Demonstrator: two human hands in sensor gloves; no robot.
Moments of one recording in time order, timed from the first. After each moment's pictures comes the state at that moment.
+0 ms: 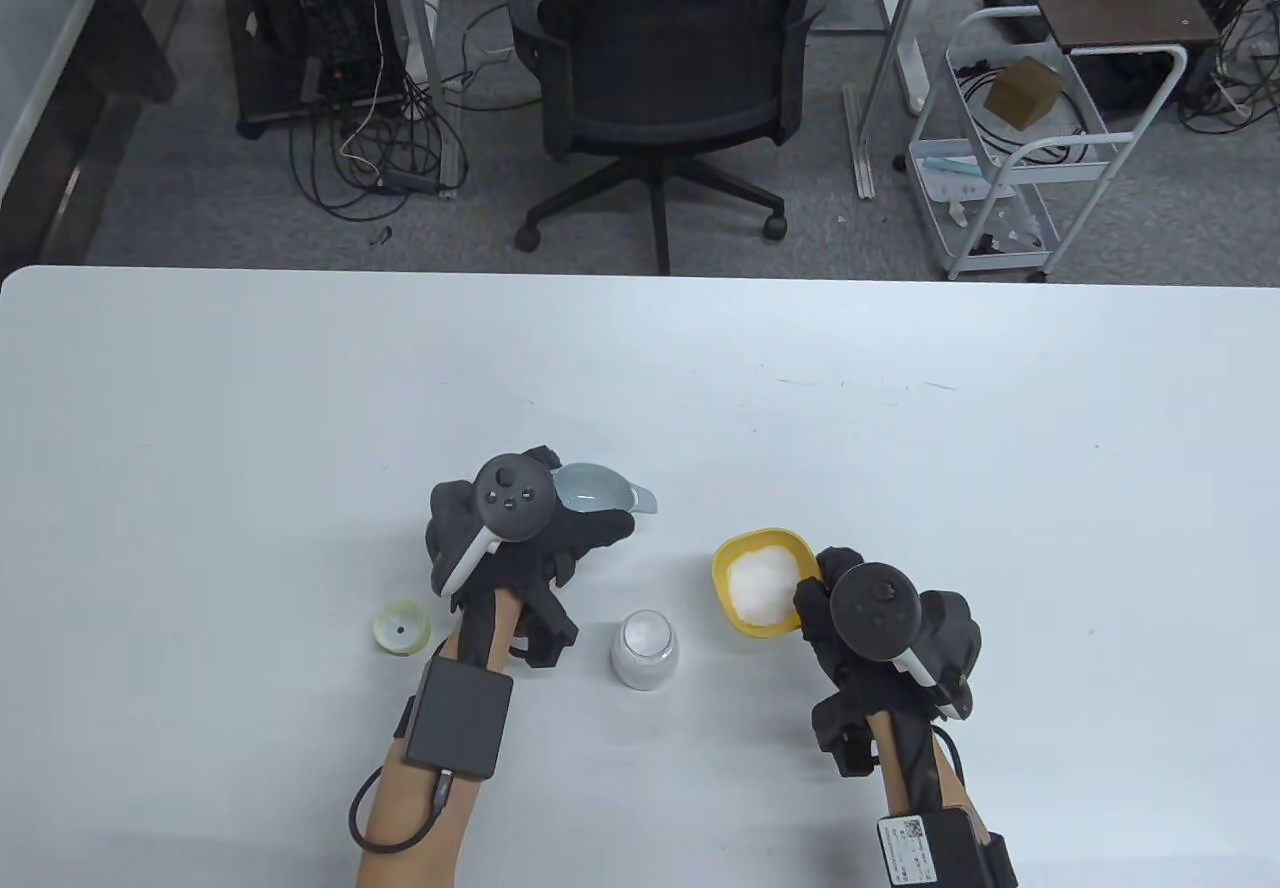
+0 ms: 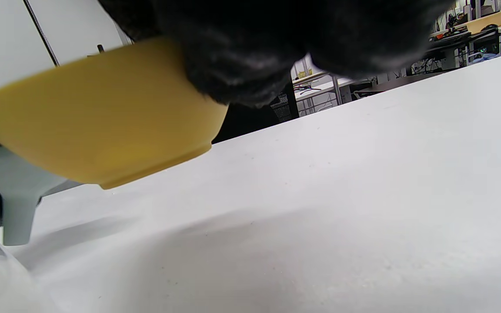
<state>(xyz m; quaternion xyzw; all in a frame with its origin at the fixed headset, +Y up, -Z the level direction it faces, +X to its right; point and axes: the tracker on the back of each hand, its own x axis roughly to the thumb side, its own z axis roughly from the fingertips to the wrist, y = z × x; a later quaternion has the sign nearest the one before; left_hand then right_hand) -0.142 -0.729 -0.280 -0.02 -0.05 0.28 0.96 0.184 -0.714 -0.218 0.02 0.00 0.98 0.18</state>
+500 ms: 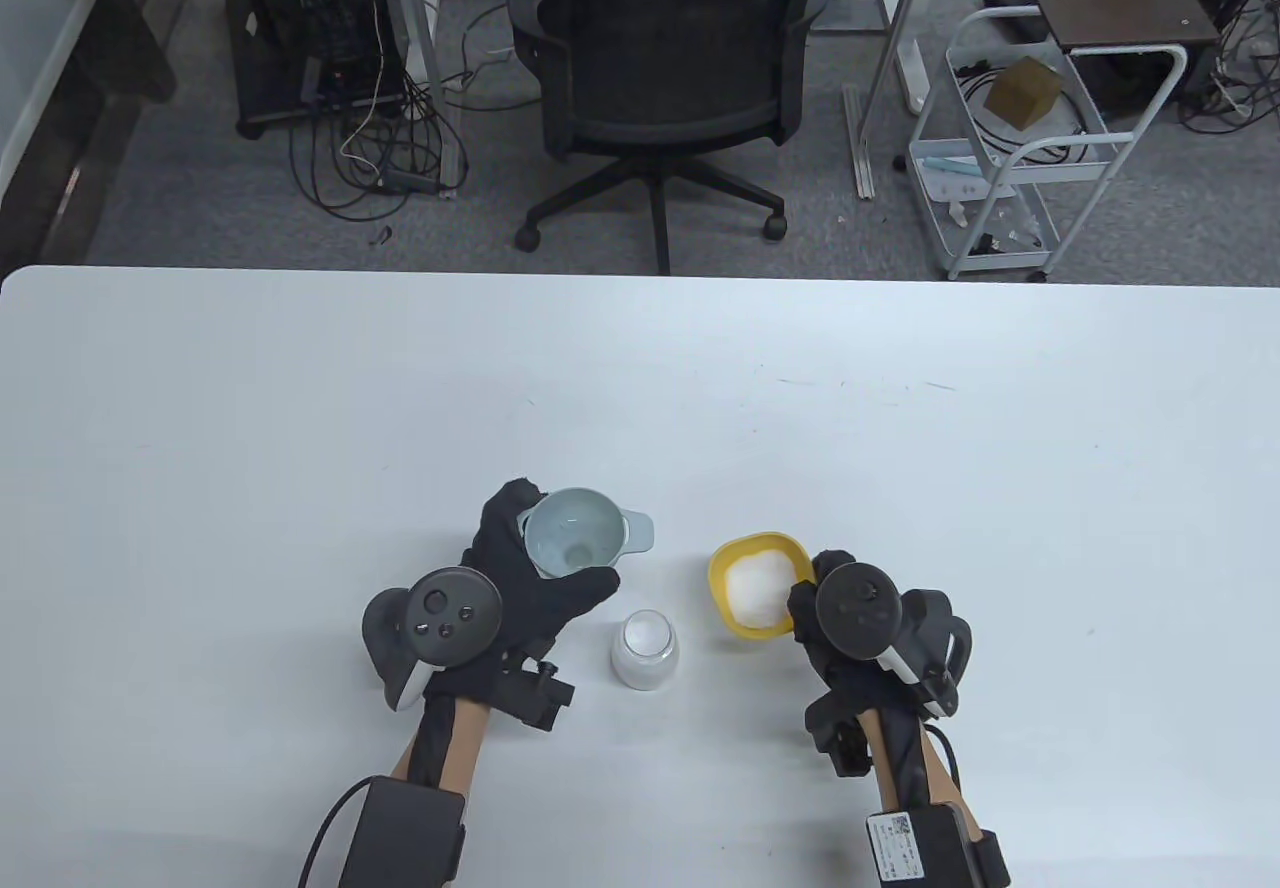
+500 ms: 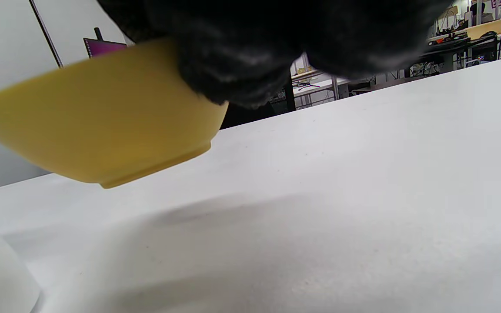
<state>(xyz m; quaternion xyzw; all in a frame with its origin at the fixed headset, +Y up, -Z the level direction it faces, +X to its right) -0.153 -0.699 -0.204 0.13 -0.08 0.38 0.91 0.179 -0.724 -0.221 0.01 0.01 0.99 0.15</state>
